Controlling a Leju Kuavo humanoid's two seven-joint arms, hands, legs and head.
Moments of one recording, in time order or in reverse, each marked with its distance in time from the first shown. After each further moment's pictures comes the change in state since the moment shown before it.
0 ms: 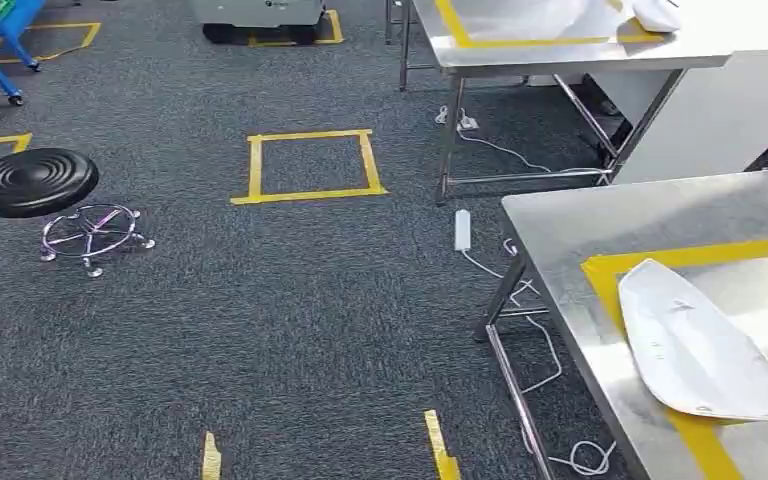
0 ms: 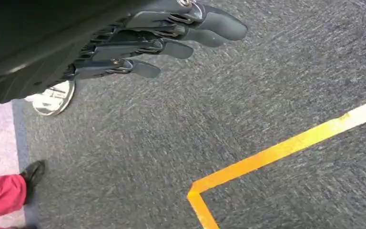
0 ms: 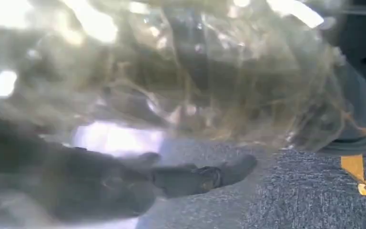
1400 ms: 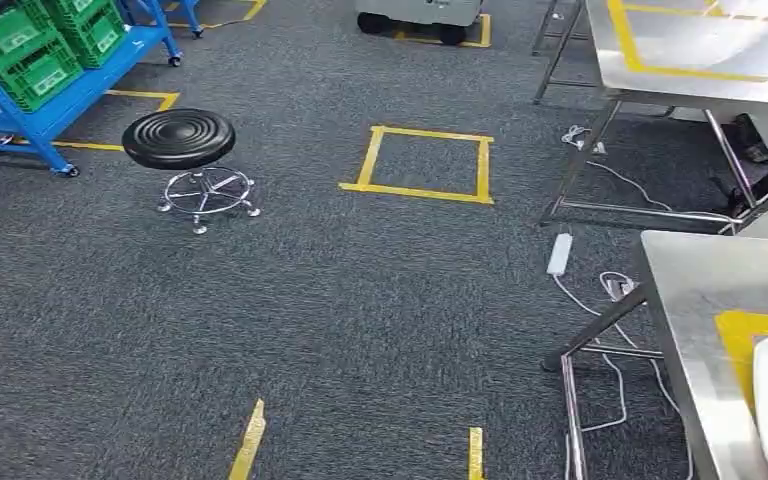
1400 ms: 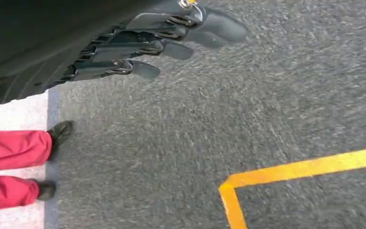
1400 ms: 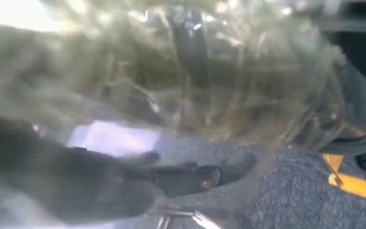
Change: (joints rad) left arm -0.048 0.056 -0.203 0.021 0.179 0.088 -0.048; right arm -0.004 0.007 0.022 0.022 -0.010 -0.006 -0.010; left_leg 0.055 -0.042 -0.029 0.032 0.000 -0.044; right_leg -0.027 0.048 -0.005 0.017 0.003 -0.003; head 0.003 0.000
